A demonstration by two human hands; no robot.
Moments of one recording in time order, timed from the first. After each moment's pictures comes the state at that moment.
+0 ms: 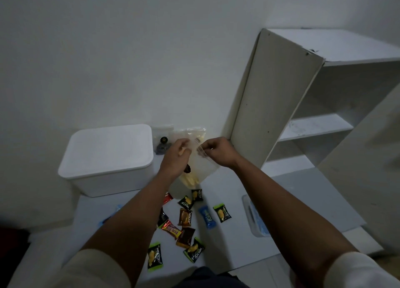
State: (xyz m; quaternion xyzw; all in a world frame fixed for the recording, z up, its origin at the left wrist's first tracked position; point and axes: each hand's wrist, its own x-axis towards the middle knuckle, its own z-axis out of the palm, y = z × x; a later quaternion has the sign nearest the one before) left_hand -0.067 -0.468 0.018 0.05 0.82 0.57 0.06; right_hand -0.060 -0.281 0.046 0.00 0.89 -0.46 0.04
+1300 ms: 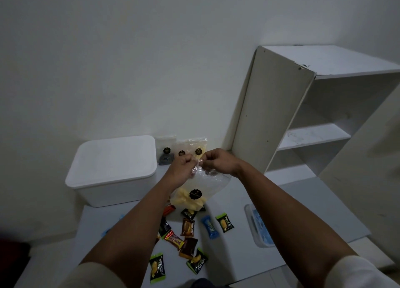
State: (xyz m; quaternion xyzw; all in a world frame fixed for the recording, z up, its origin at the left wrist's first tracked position) left_hand -0.053 -0.468 0.035 0.09 0.78 0.60 0.13; right_hand -0.051 -0.282 0.065 -0.04 0.84 -0.51 0.18
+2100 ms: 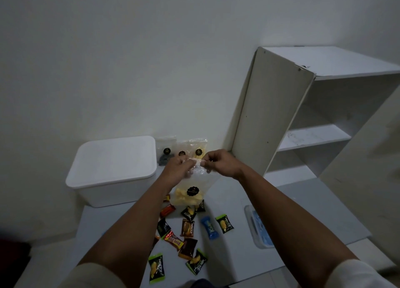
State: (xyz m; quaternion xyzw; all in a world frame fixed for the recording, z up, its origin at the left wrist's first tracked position) left_hand -0.050 -0.477 0.041 0.05 0.76 0.63 0.13; right_hand -0.044 -0.277 0.063 -0.07 0.86 -0.50 0.11
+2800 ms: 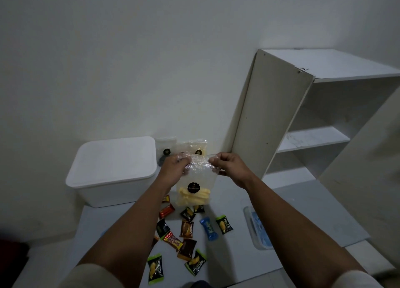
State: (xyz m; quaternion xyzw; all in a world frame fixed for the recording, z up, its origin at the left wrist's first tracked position) left_hand -0.051 -0.478 0.044 0.00 0.74 0.67 0.09; right_hand -0.026 -0.261 0.049 0.03 0.73 -0.67 0.08
